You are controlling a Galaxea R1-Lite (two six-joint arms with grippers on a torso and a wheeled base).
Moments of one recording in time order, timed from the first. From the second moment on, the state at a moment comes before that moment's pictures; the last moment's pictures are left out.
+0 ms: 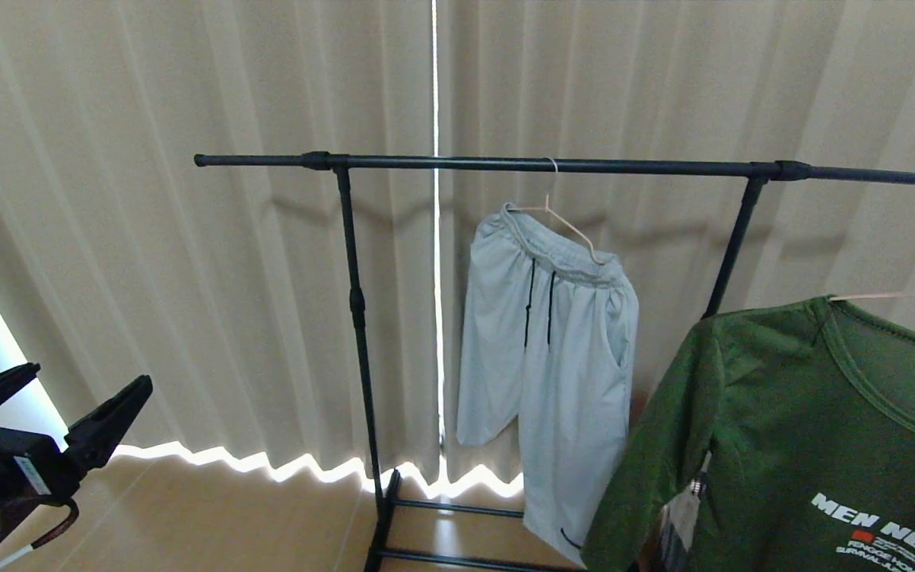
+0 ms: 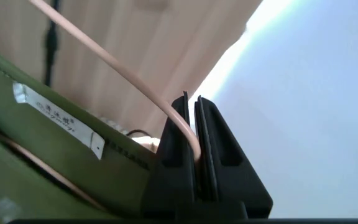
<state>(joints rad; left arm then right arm) -0.01 1.09 -0.16 -0.87 -0.03 0.13 -0.22 0.92 -0.45 -0.37 -0.38 -0.43</state>
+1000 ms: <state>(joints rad) -0.09 1.08 -0.15 -0.87 -0.09 0.13 -0.26 1.20 -0.65 -0.38 -0.41 -0.43</state>
